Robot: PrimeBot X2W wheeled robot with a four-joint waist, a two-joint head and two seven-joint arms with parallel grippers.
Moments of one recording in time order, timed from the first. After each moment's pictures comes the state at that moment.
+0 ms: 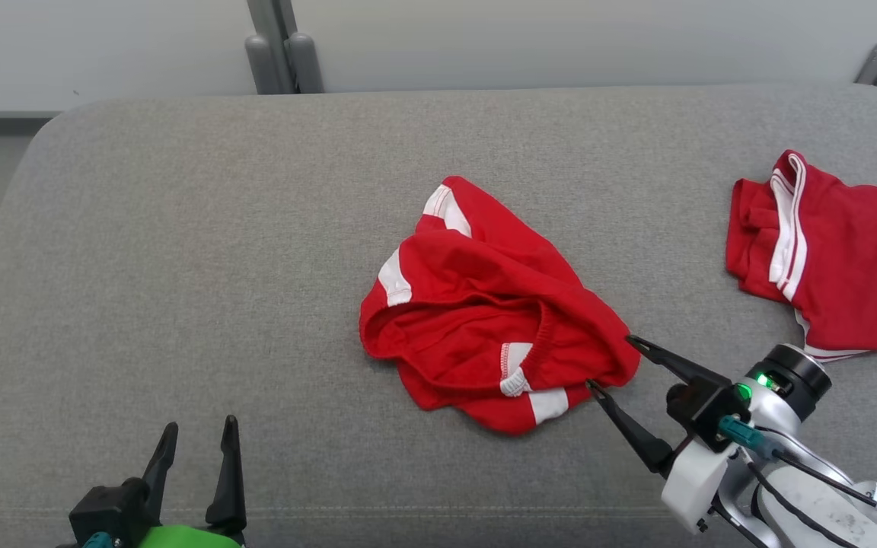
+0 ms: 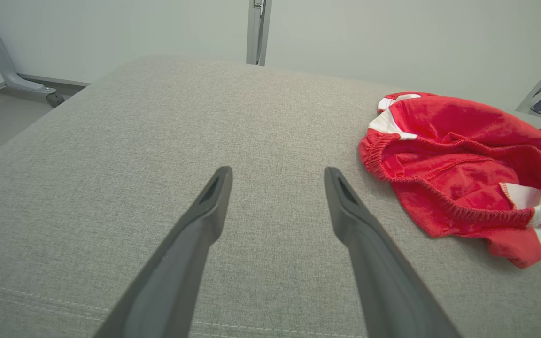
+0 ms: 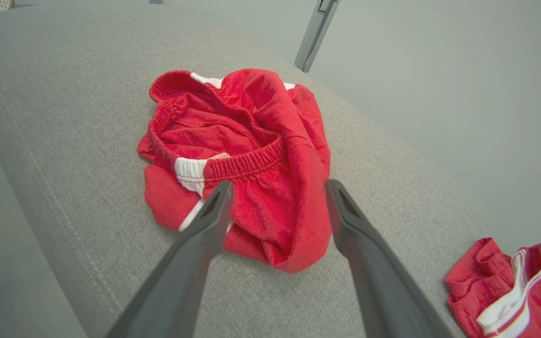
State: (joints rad) left arm 0.14 0.21 -0.30 0.05 -0.52 0.12 -0.25; right arm -0.09 -0.39 0.56 0.10 0.02 0.12 -0.10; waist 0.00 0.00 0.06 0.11
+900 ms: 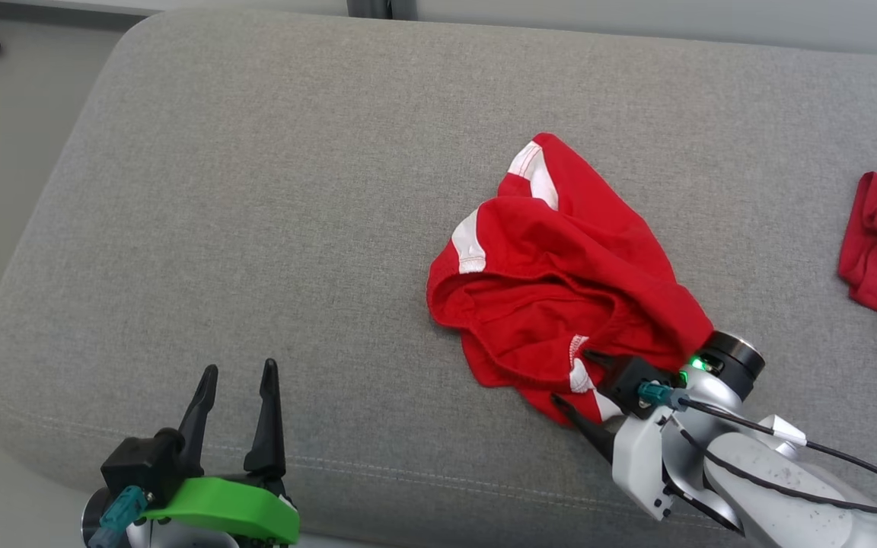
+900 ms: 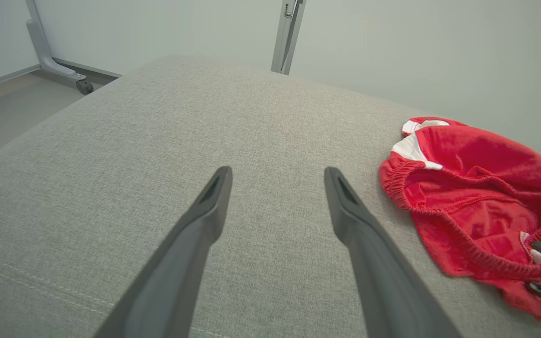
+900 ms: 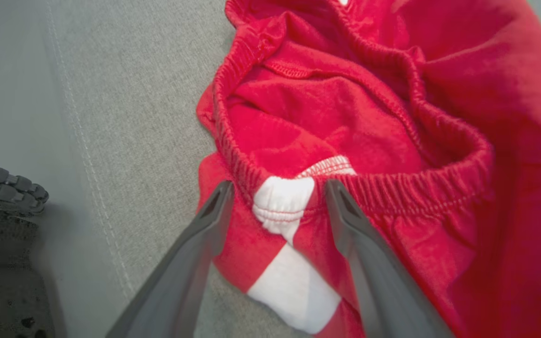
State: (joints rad) left arm 0.04 0.13 -0.33 0.04 -0.51 0.11 -0.25; right arm -0.32 -0.36 0.81 0.33 0.14 0.12 0.03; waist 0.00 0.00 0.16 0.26
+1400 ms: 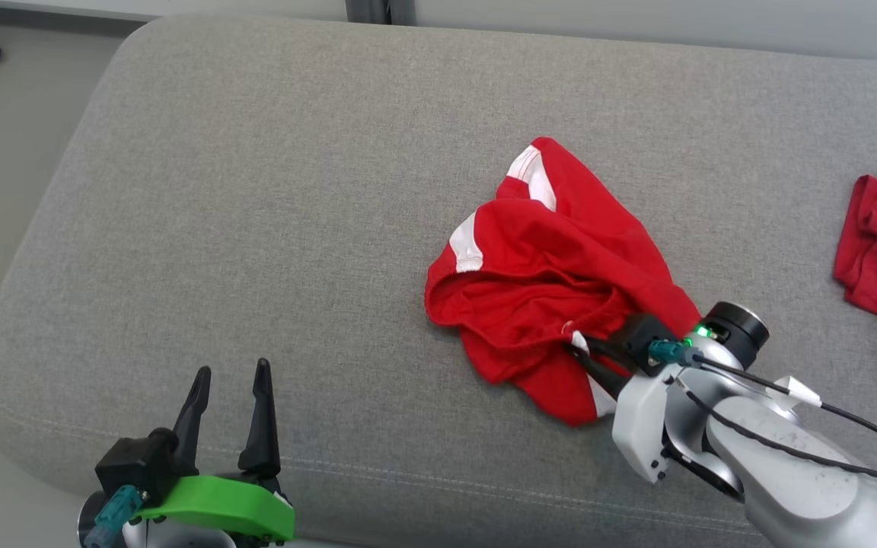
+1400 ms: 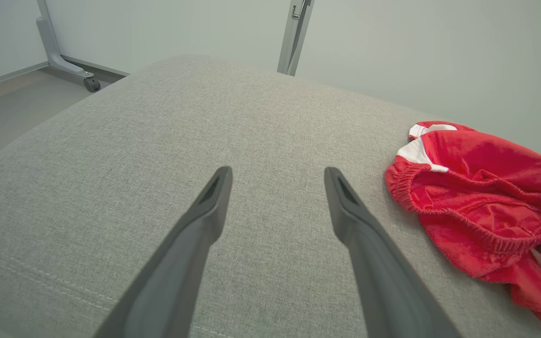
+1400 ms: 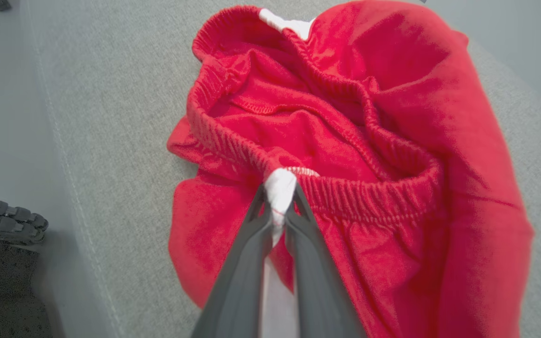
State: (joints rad) left arm 0.03 0.11 -0.30 0.06 -0.50 0.10 -0.25; right arm -0.38 -0.36 0.84 0.37 0.23 0.12 0.04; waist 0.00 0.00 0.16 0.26
